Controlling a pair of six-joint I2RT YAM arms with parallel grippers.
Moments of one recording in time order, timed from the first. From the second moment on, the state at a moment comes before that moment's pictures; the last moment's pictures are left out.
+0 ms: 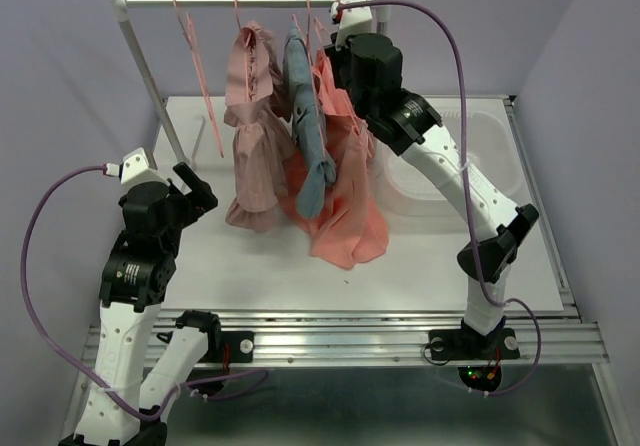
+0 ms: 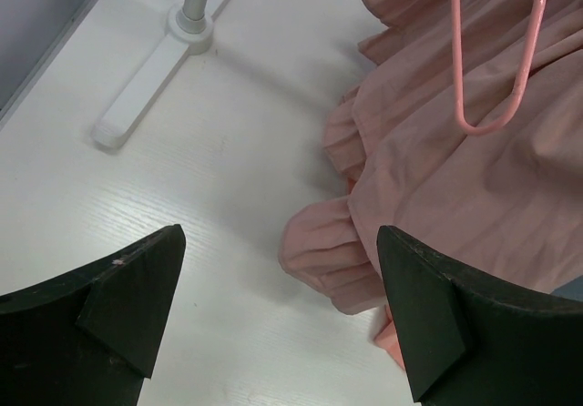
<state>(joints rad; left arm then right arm) -0.15 0.68 1.04 -0.78 -0.30 -0.52 0.74 1.91 2.27 -0.37 0.55 -0.13</state>
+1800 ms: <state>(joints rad) -1.10 1.13 0.97 -0.40 -0.29 -0.73 0.76 0.72 0.93 -0.61 0.18 0.57</state>
